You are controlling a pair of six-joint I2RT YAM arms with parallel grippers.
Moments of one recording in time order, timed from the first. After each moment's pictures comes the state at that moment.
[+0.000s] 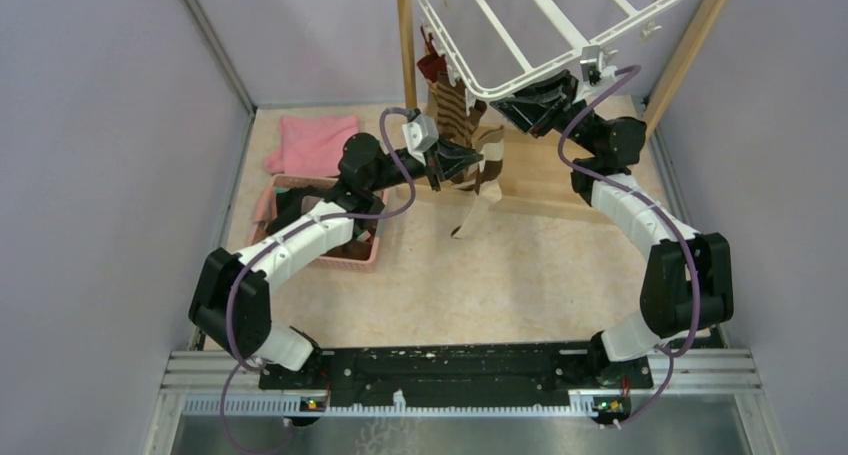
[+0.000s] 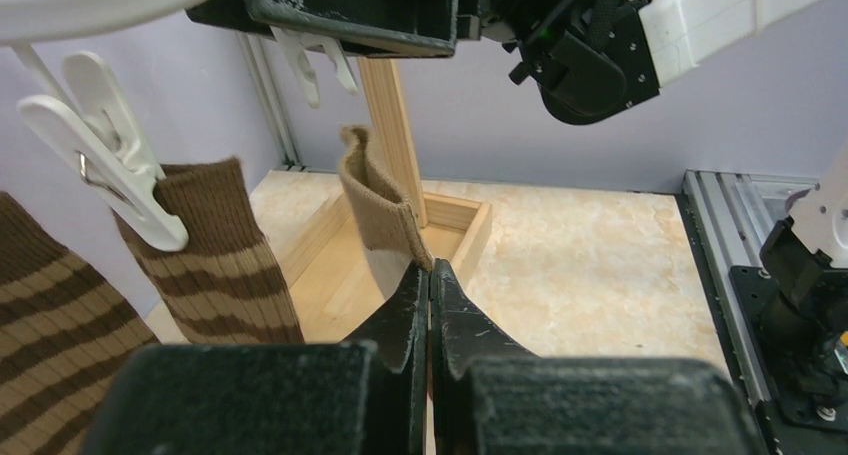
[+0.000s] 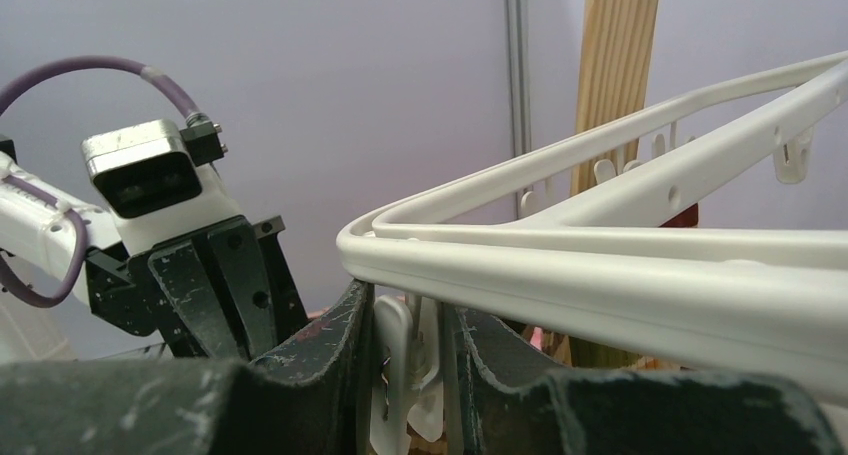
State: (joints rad) left arm -0.60 1.46 1.05 0.67 0.74 -0.08; right arm 0.21 1.53 1.11 1.21 -0.87 0.74
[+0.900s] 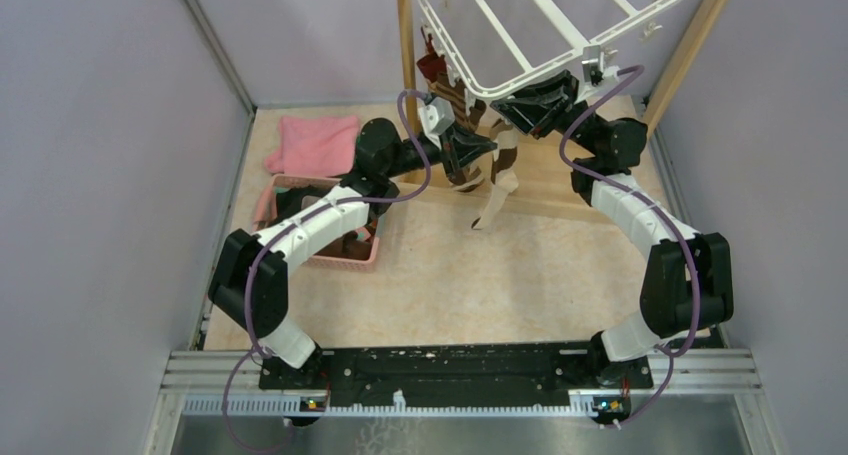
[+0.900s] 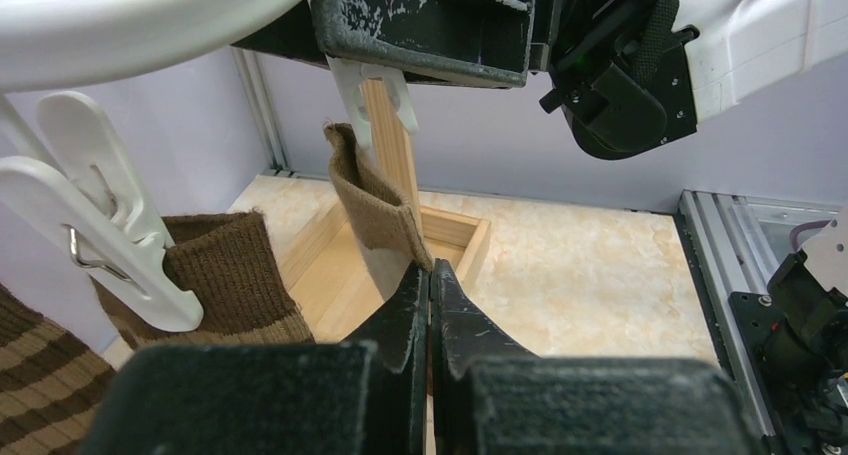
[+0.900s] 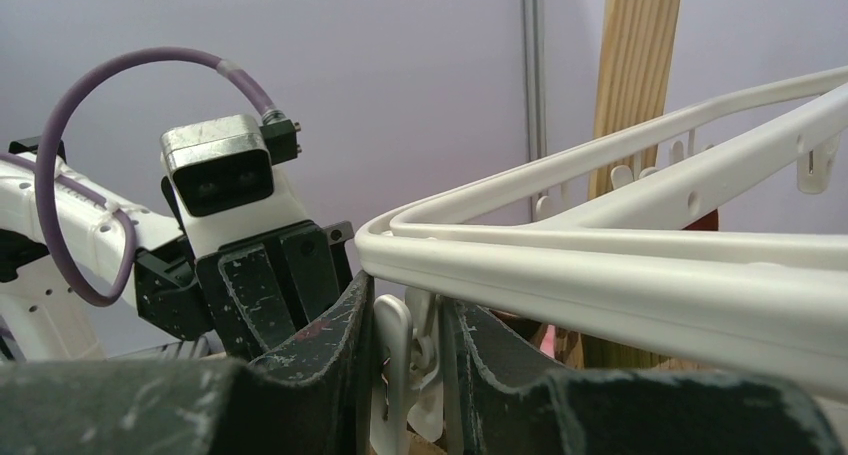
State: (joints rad) left arm -0.62 1.60 1.22 0.66 0.72 -0.13; right arm 0.21 1.53 1.11 1.24 -0.89 0.79
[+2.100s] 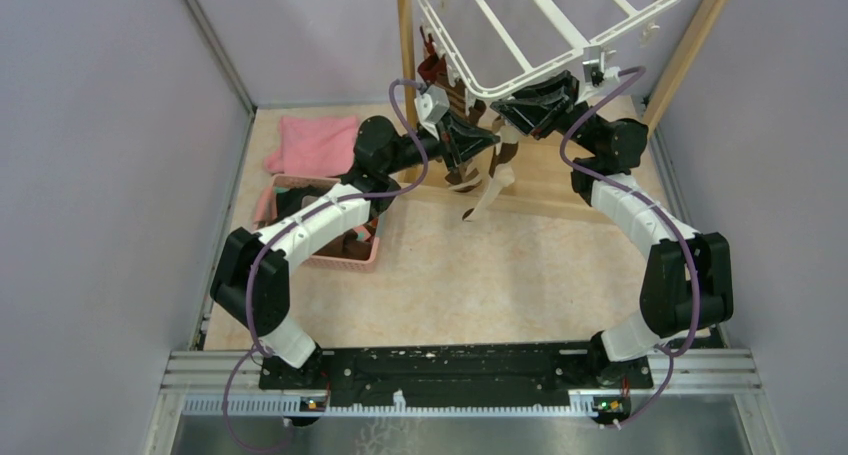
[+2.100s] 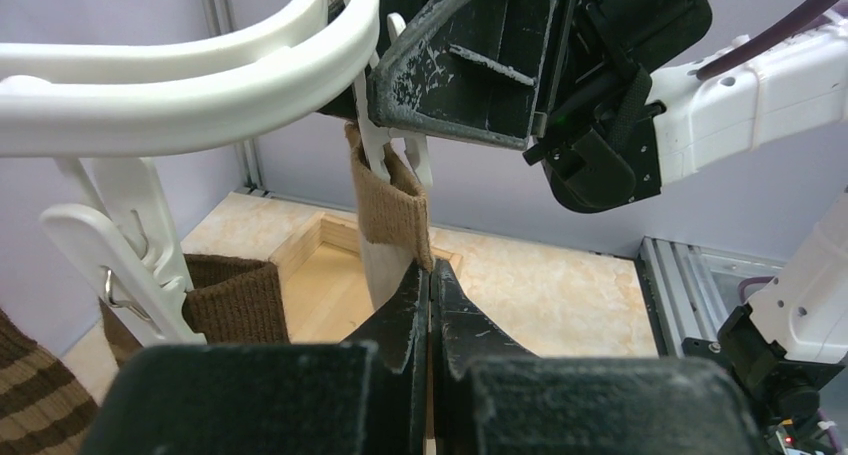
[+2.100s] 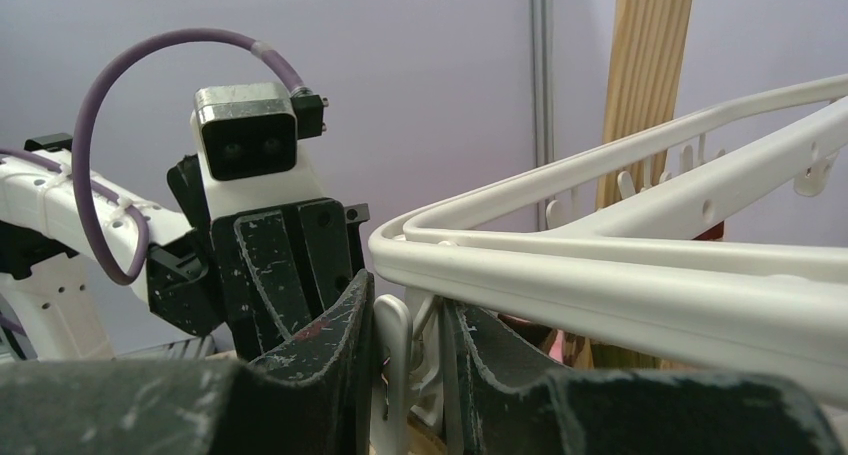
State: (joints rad) left arm -0.62 1.61 1.25 0.71 0.71 -0.27; right arm 0.21 1.53 1.11 1.27 -0.90 0.81
